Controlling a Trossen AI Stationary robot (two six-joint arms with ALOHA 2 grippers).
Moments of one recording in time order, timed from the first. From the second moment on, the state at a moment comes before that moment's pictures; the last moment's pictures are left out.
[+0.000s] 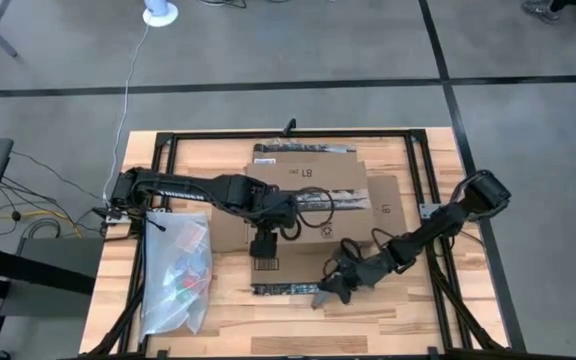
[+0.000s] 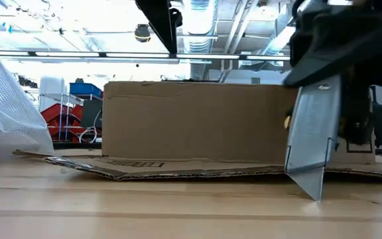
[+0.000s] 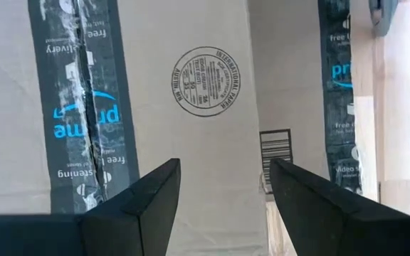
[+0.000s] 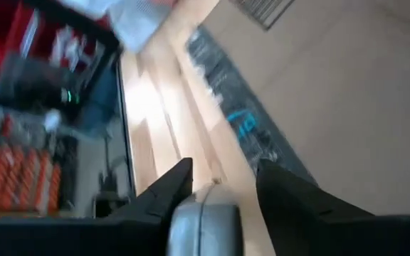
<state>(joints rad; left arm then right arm) -0.12 1.82 1.79 -1.20 -0.08 -0.01 0.56 1.67 0.58 0.53 0.23 1.09</state>
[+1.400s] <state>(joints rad) -0.29 1.82 1.79 -1.22 -0.08 -0.44 0.77 1.54 0.58 0.07 0.18 0.52</state>
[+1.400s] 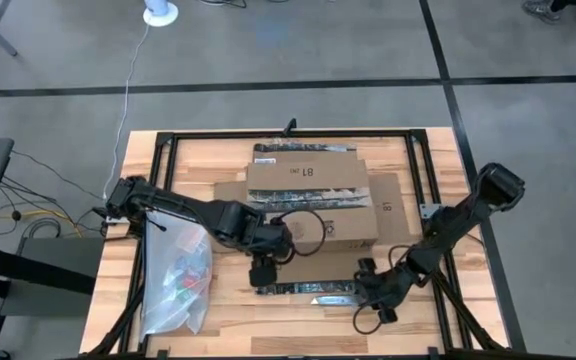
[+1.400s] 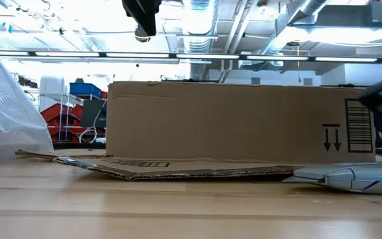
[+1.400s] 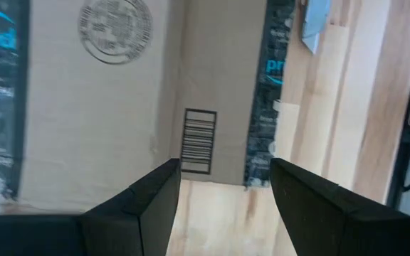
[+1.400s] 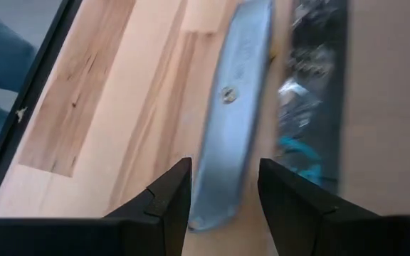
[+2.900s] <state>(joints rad) -0.32 1.83 1.86 -1.08 -0.12 -0.50 0.71 1.43 0.58 0.11 0.28 0.46</state>
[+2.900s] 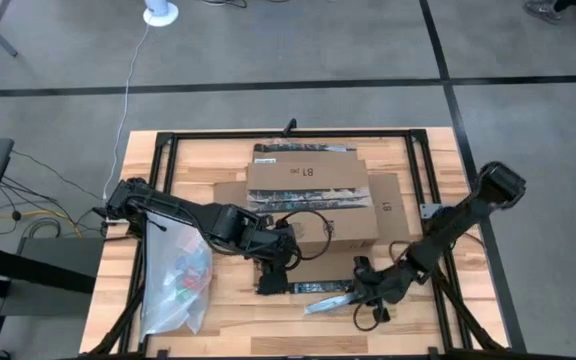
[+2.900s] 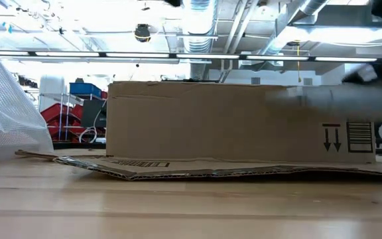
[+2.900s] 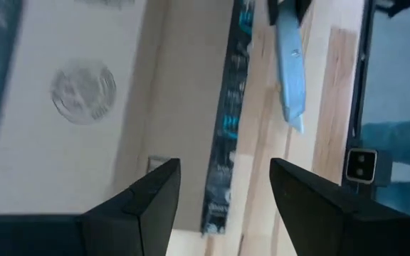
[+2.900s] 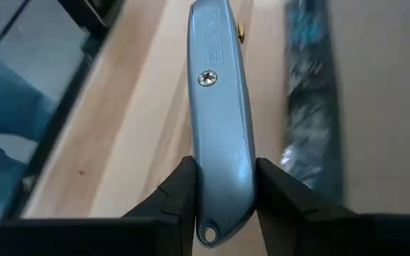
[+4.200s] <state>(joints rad) -0.21 1.91 1.89 -0.69 -0.19 -0.08 0.43 0.89 0.58 -0.01 0.32 0.30</state>
